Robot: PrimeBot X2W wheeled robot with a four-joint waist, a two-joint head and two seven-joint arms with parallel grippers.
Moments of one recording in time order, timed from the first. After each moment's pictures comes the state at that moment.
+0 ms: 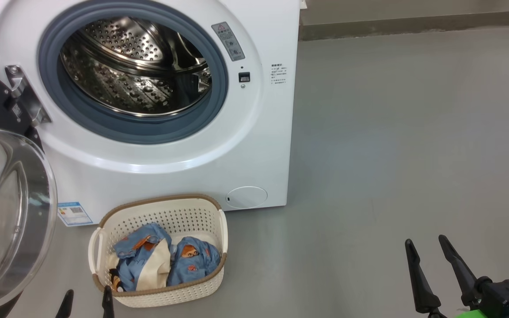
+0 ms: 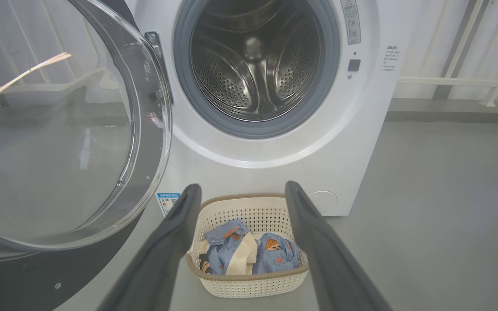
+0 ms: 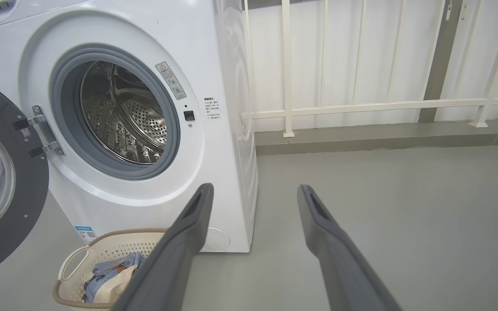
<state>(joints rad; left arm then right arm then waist) 0.21 0.06 0.03 0.03 -0.15 0.04 -0.22 0.13 -0.05 -0.05 -0.03 0.18 0.12 -0.20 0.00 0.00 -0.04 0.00</state>
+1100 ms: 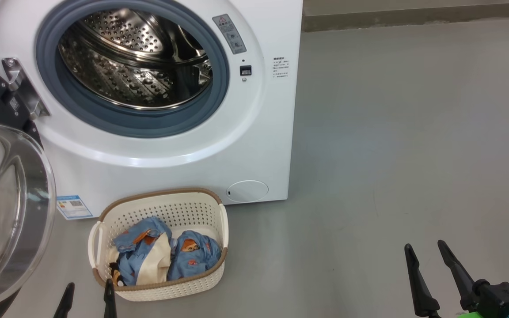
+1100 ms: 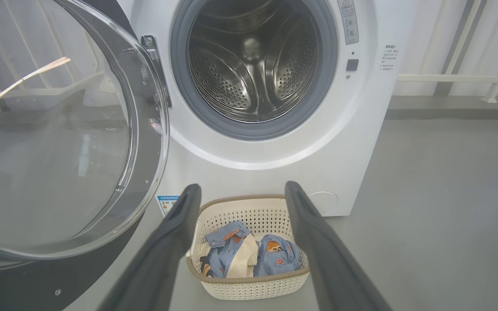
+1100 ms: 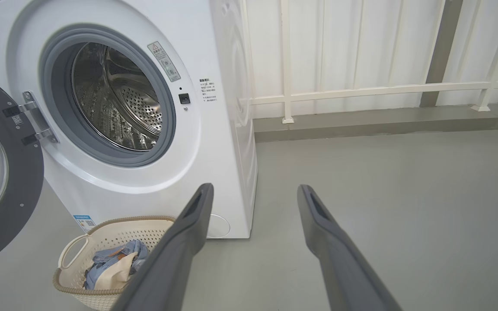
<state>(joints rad) 0.21 0.08 -0.01 -0.01 -0.15 0.07 -0.20 0.13 -0.04 -0.05 0.00 0.18 0.12 -0.21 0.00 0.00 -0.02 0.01</state>
